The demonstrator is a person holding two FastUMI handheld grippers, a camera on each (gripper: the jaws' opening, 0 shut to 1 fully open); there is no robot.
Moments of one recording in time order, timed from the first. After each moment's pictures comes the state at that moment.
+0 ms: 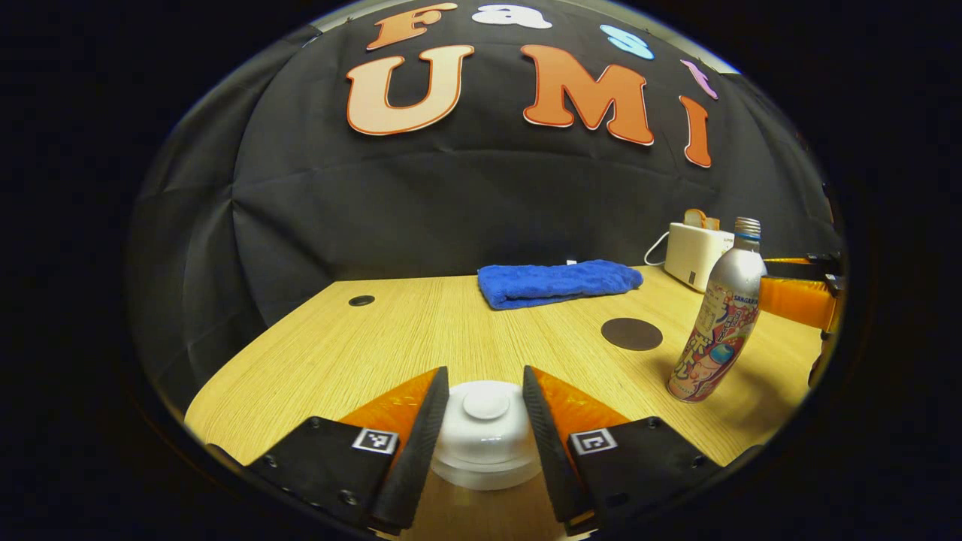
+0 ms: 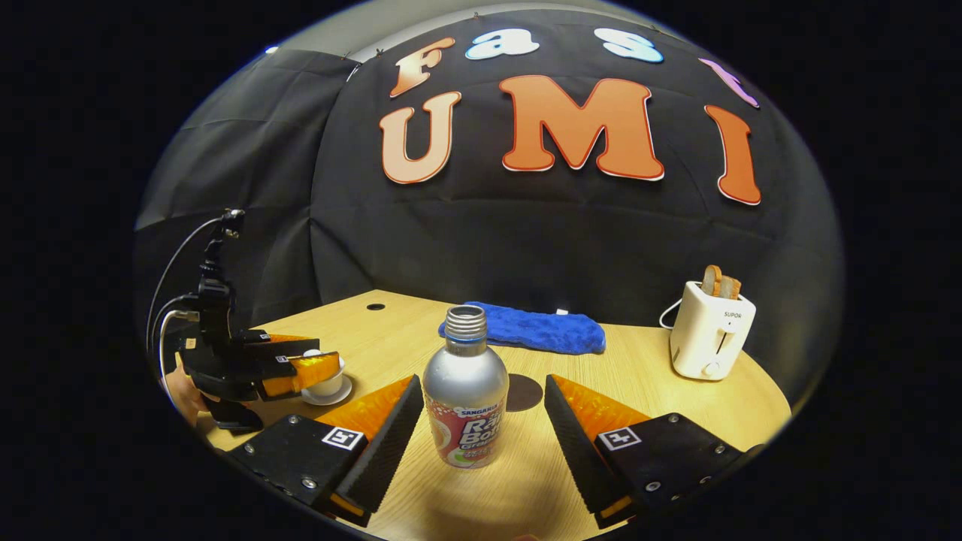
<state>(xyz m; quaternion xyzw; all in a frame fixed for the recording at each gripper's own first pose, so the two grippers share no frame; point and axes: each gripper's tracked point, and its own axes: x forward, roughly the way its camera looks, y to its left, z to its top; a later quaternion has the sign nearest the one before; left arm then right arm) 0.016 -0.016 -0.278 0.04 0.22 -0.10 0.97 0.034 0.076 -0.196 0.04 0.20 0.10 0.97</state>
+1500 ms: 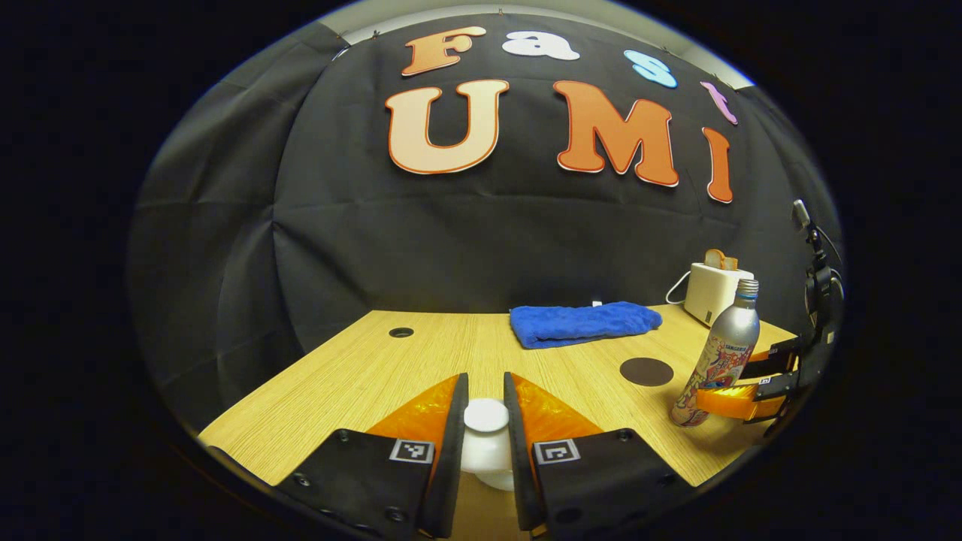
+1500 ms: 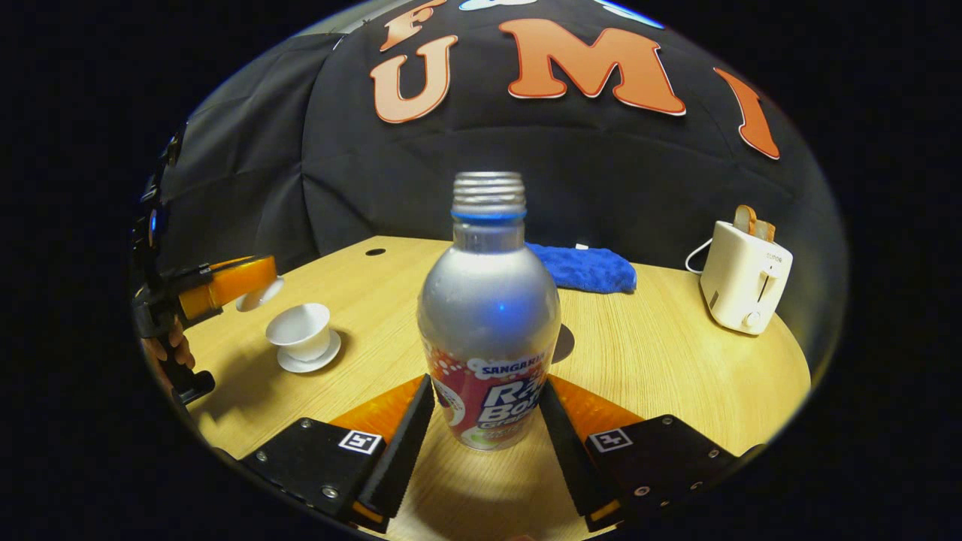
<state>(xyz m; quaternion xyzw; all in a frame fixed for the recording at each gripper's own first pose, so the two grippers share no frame) 0.008 0.022 -0.222 0.02 0.16 -0.04 0.99 0.037 0.107 -0.277 0.04 0.31 0.11 0.94</state>
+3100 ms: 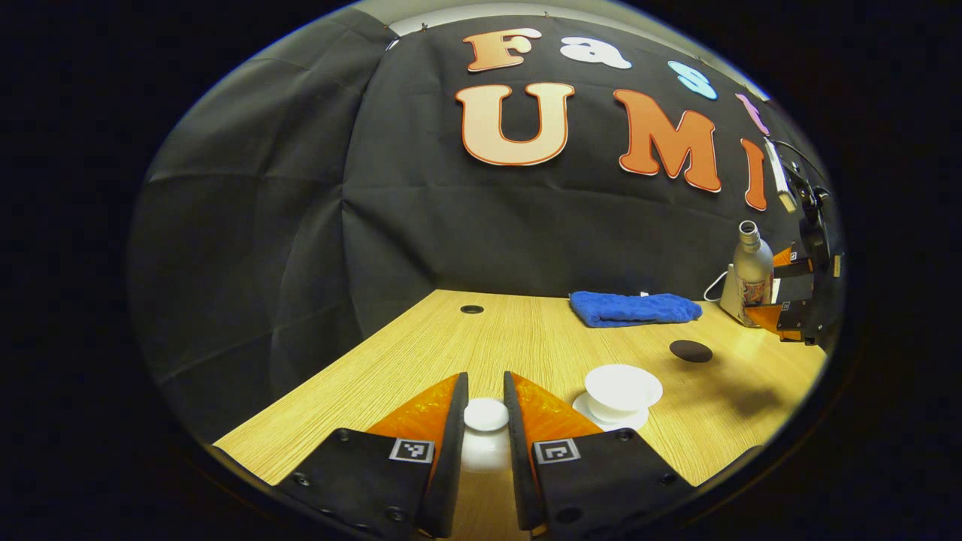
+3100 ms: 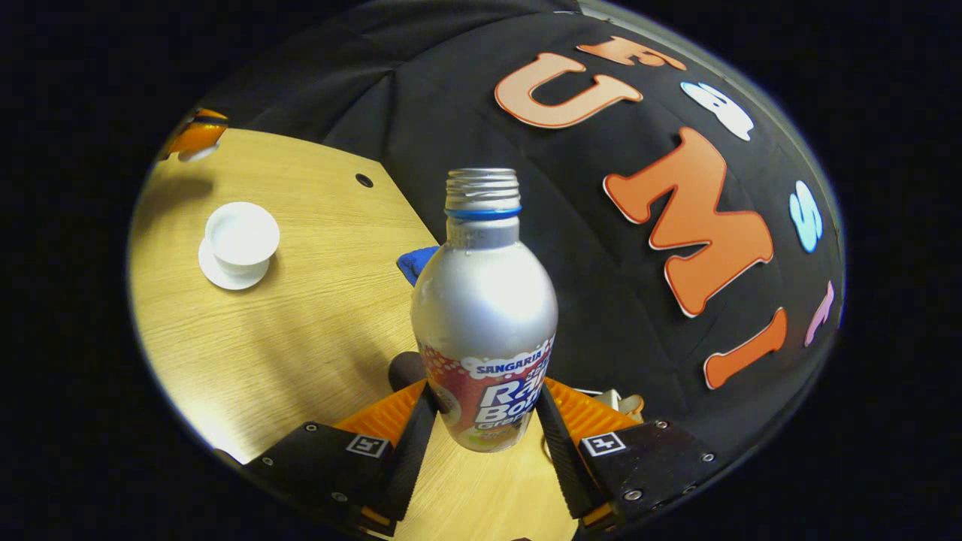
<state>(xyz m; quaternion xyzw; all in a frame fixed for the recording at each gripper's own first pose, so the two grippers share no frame) -0.048 0.132 -0.229 0.00 0.18 0.03 0.98 0.092 0.082 -0.180 -0.40 0.23 0.08 0.89</state>
